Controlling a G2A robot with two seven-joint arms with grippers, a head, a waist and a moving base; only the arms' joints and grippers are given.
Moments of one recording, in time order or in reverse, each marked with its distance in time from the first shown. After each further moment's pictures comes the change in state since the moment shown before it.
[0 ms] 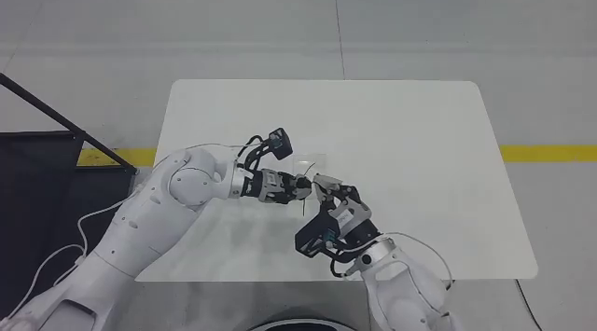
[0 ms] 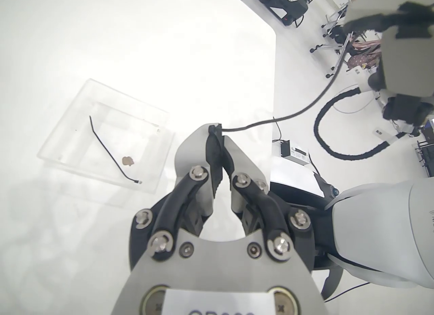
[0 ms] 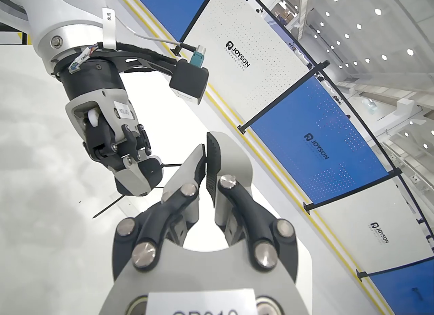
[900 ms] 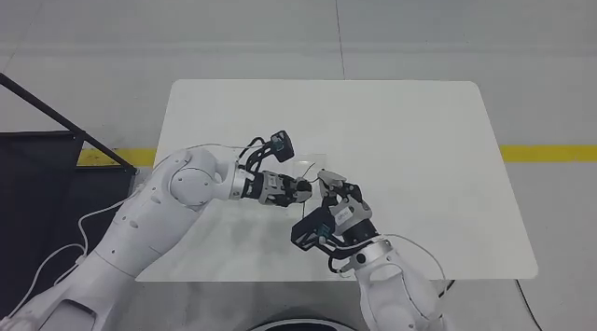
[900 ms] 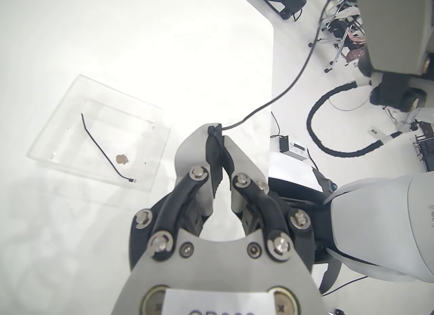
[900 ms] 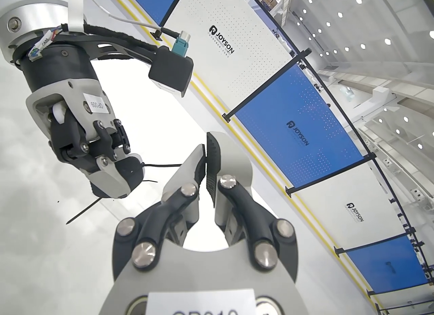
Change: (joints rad) left arm -0.004 0.000 0.009 -0.002 -0.012 -0.005 -0.030; right arm 0.002 -0.014 -0.046 0.011 -0.086 0.116 0.070
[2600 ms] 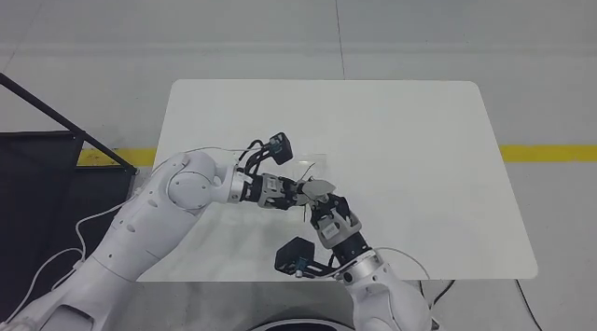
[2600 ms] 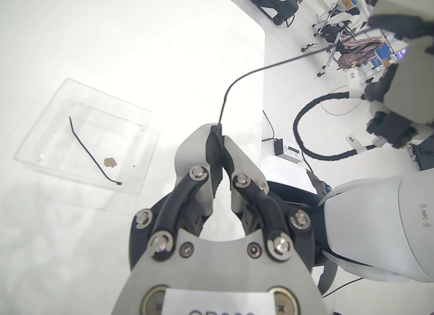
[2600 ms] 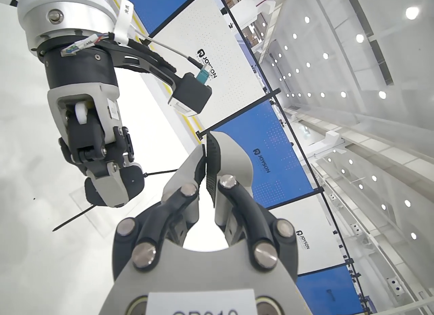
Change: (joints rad) left arm 0.030 0.010 -0.020 -0.029 -0.033 -0.005 0.003; right arm -0.042 0.006 -0.048 0.011 -0.306 0.046 -0.133
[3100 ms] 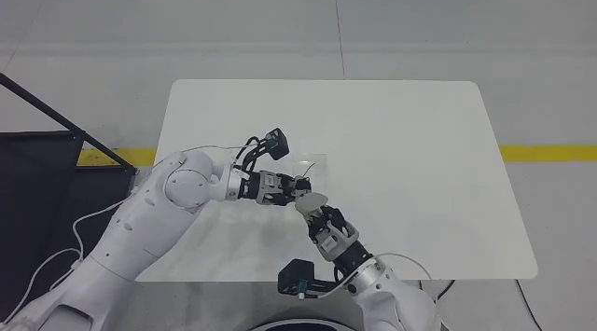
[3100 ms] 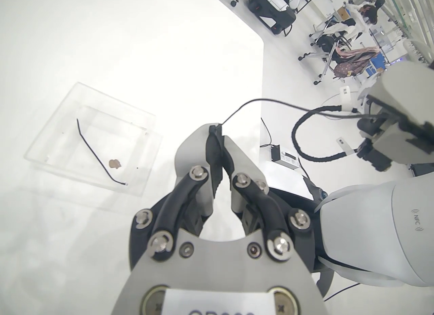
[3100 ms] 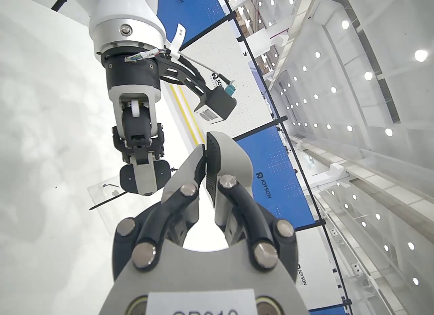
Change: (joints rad) left arm 0.000 0.003 -0.013 0.007 -0.025 0.004 0.009; right arm -0.045 0.025 0.049 -0.022 -0.050 -0.089 -0.143
